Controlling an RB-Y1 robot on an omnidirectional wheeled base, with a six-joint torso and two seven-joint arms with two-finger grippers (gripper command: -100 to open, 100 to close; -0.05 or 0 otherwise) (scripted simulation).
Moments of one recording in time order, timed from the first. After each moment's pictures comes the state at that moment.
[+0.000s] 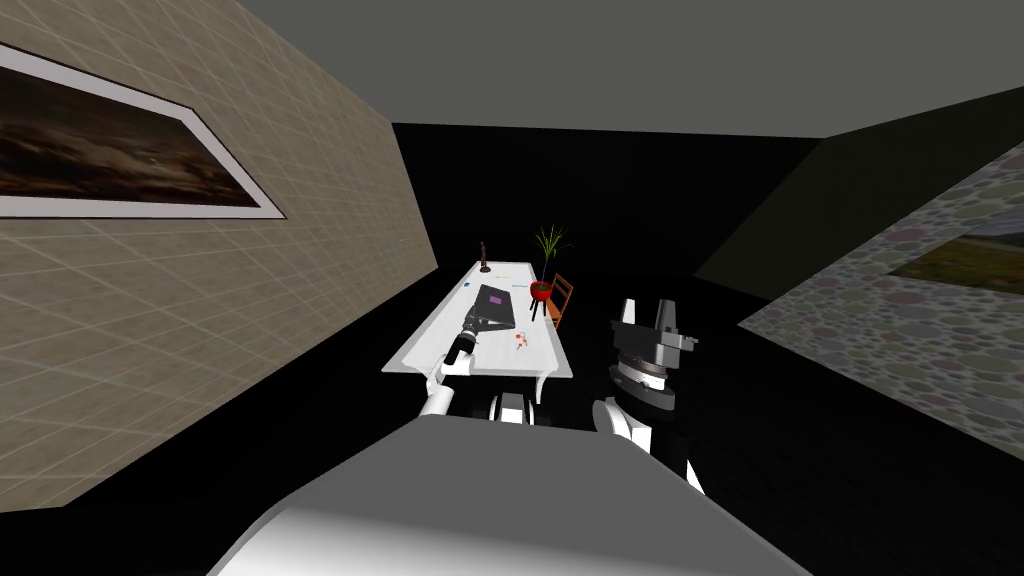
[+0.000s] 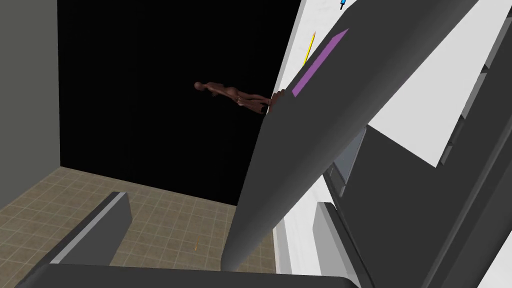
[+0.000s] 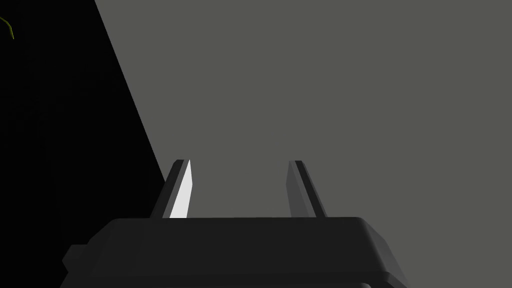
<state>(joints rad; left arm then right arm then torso) -0.01 -0.02 0.03 -1.50 0.03 -0.06 0.17 0.52 0.01 0.04 -2.34 -0.10 -0.64 -0.17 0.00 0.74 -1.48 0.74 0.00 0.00</state>
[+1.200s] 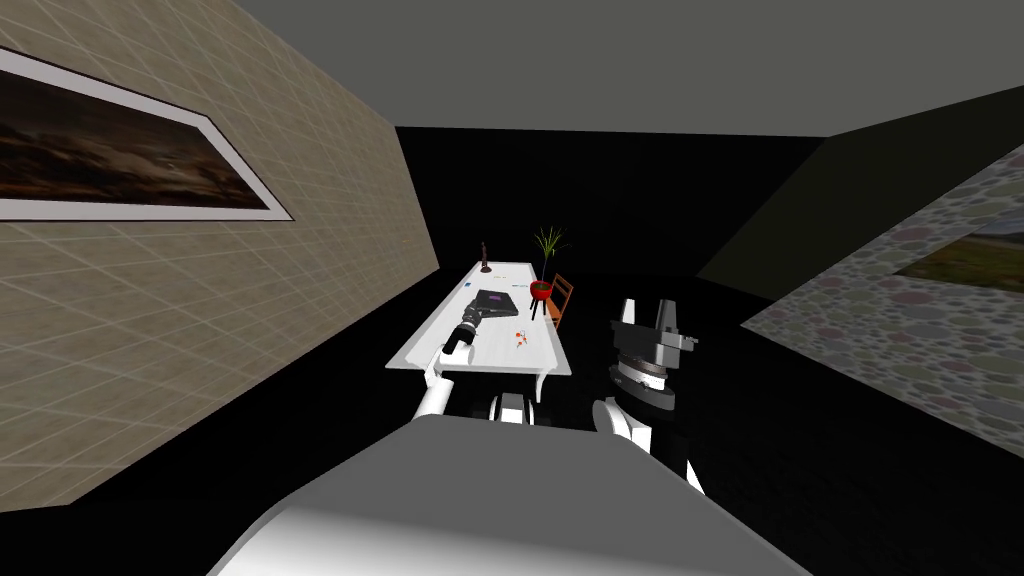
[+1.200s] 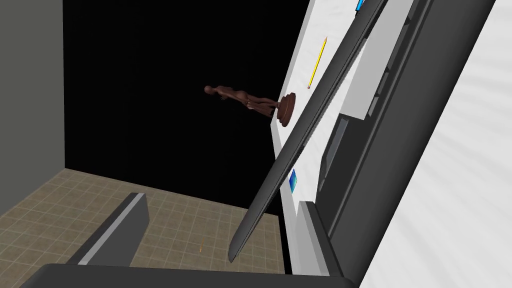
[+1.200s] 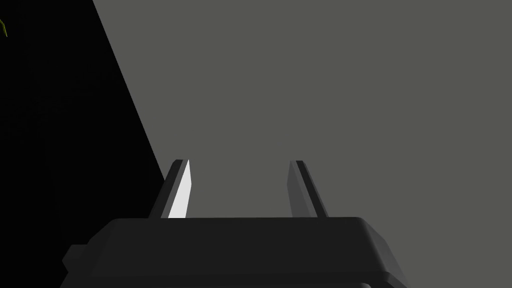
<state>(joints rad) -0.04 -0.01 0.04 -1.63 0.03 0.11 0.18 0.52 0.01 0.04 -2.34 -0.10 -0.64 -0.17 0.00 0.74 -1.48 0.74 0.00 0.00</state>
